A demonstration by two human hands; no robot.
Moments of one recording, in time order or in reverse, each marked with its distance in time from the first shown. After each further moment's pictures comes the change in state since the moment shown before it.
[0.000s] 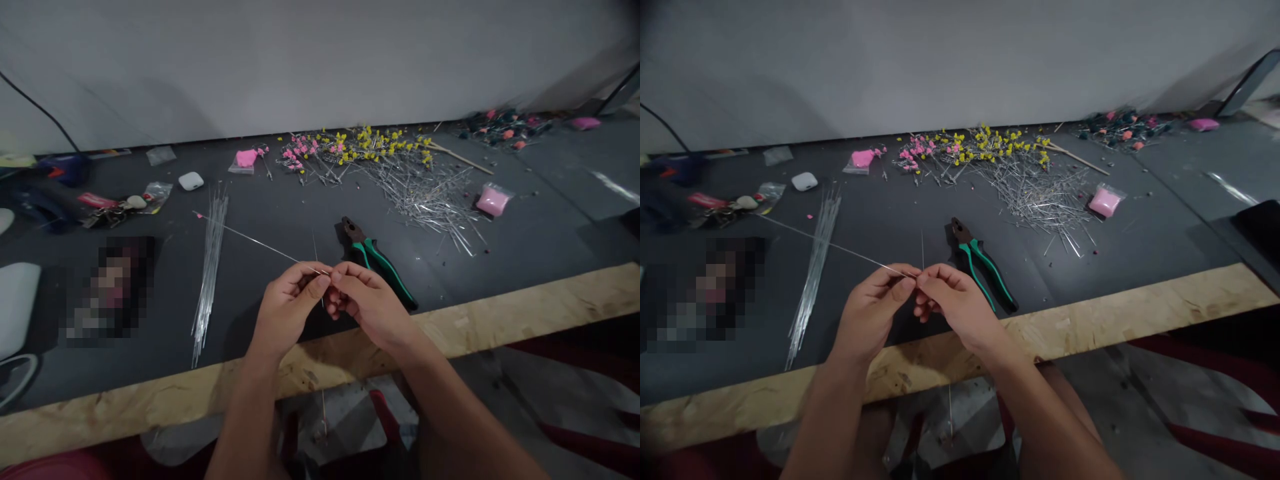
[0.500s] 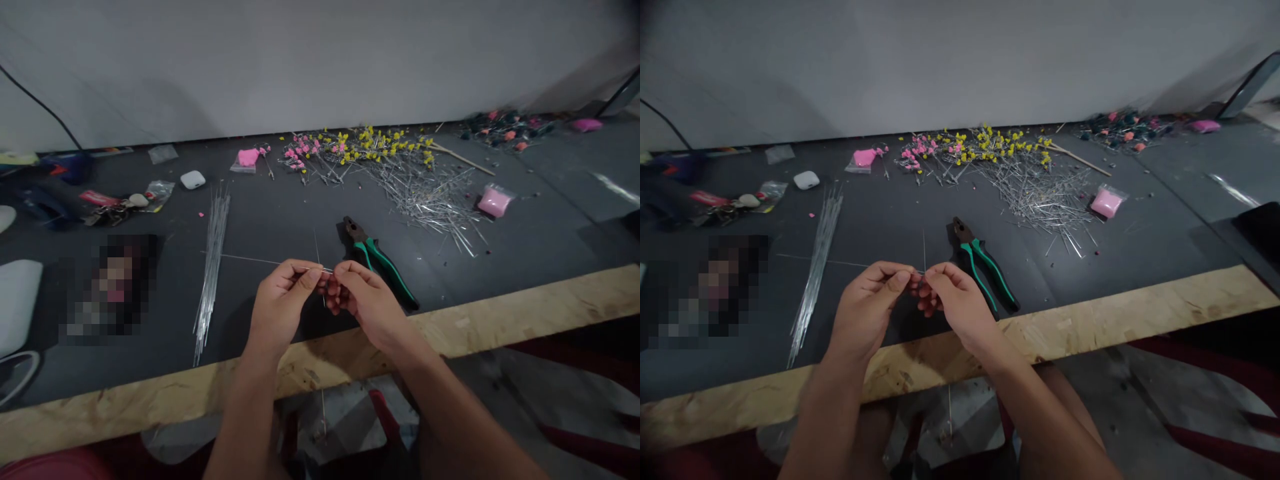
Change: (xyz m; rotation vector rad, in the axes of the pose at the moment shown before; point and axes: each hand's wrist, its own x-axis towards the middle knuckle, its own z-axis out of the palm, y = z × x) left_hand 0.002 0.002 -0.004 -0.009 0.149 -0.011; right_hand 0.005 0.007 0.003 -0.038 0.139 -0.044
